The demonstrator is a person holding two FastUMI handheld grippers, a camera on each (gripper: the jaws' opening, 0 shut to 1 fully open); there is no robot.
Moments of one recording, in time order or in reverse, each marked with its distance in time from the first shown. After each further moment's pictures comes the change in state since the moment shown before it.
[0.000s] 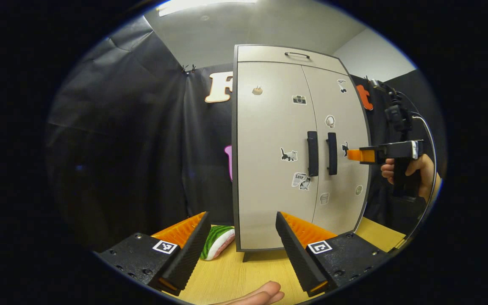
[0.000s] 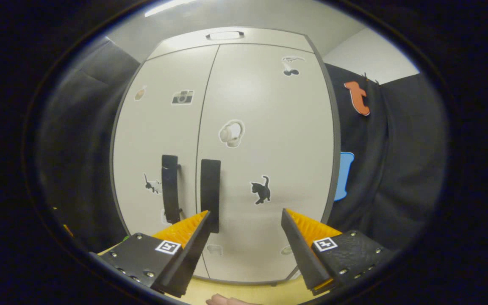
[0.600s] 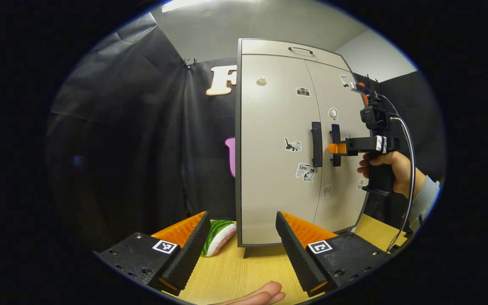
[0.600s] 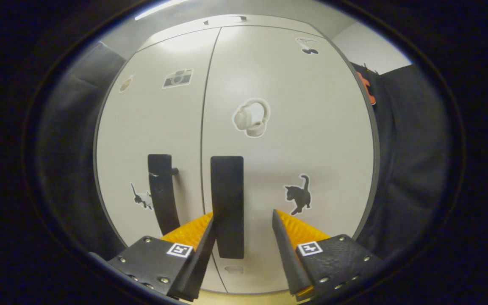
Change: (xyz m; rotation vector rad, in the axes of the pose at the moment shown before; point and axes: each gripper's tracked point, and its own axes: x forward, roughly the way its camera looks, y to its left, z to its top) left arm 0.006 0.010 -0.025 -0.016 0.030 -0.009; right arm 0.062 0.042 -0.020 0.101 0.020 -0.015
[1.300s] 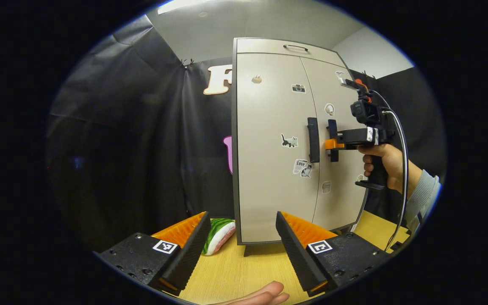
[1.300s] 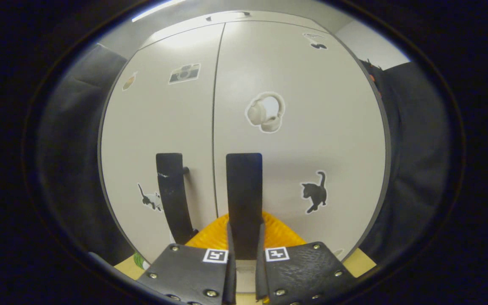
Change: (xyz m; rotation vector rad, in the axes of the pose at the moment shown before) left arm -0.004 -0.007 -0.004 0.030 0.003 0.002; right arm -0.004 0.018 0.000 -0.015 0.020 0.072
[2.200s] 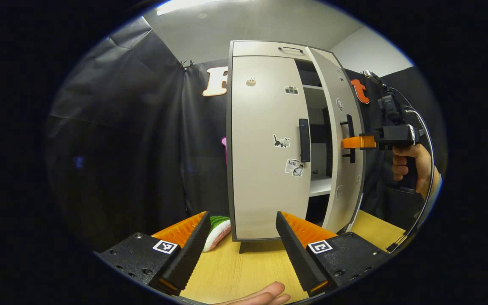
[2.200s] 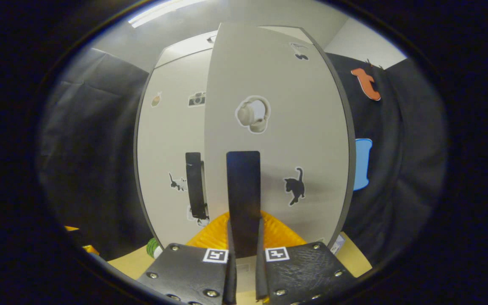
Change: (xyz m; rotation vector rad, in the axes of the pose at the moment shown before) left arm -0.024 -0.028 -0.004 -0.014 -0.001 -0.004; right arm -0.071 -0.025 0.007 0.001 -0.019 0.117
